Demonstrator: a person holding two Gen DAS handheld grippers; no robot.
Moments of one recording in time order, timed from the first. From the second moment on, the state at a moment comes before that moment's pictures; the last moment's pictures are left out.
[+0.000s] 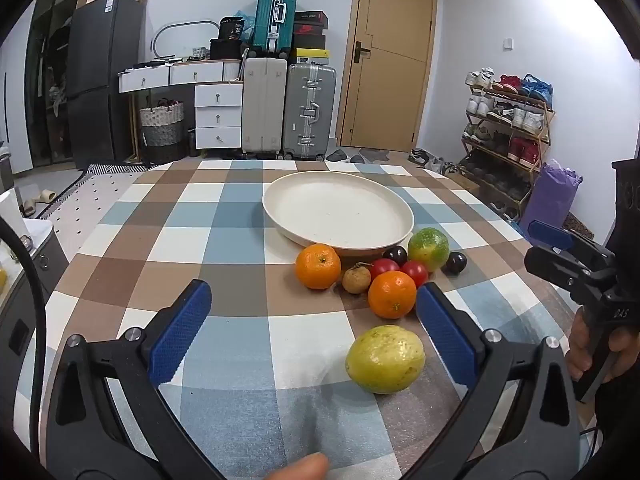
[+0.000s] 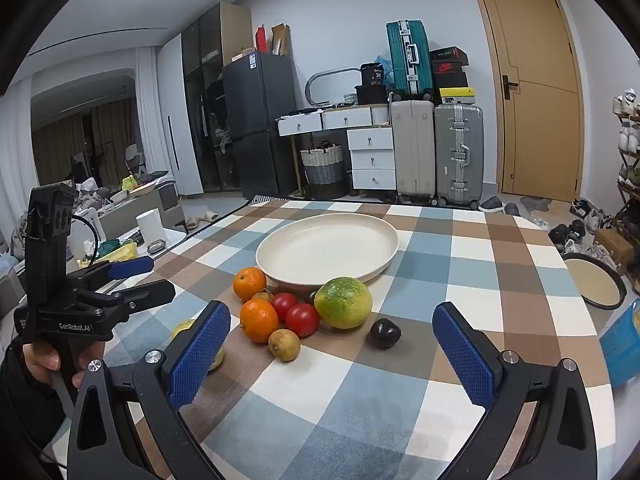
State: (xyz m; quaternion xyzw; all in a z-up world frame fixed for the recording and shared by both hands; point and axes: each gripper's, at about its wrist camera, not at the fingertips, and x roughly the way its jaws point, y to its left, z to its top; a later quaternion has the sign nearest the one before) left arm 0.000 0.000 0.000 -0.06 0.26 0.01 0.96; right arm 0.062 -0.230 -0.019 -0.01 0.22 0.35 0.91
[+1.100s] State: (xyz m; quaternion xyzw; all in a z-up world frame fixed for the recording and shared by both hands) left arm 0.000 0.000 0.000 -0.06 0.26 0.02 0.96; right arm 0.063 -0.228 -0.021 -0.02 0.22 0.35 0.91
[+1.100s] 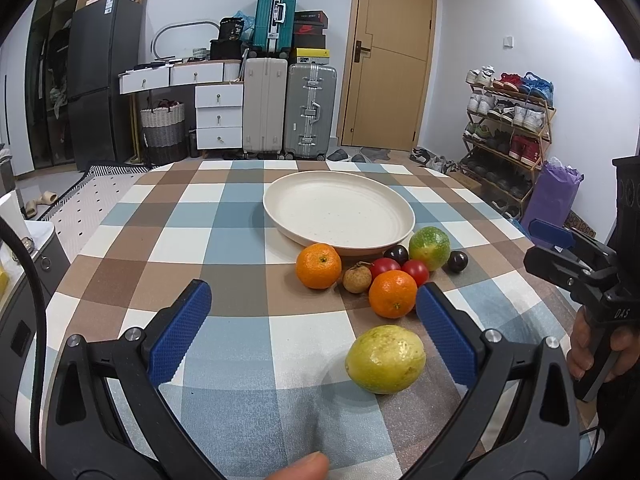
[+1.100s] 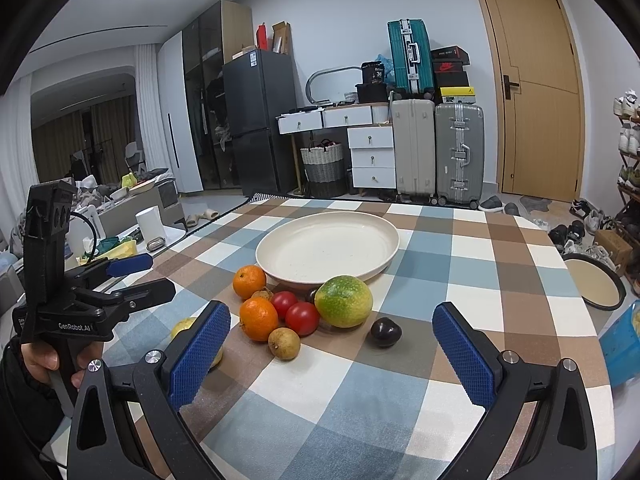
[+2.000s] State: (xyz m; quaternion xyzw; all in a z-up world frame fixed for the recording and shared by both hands) left arm 0.003 0.002 -0.001 -0.06 0.26 0.02 0.96; right arm 0.064 -0.226 -0.022 -0.02 0.22 0.35 0.91
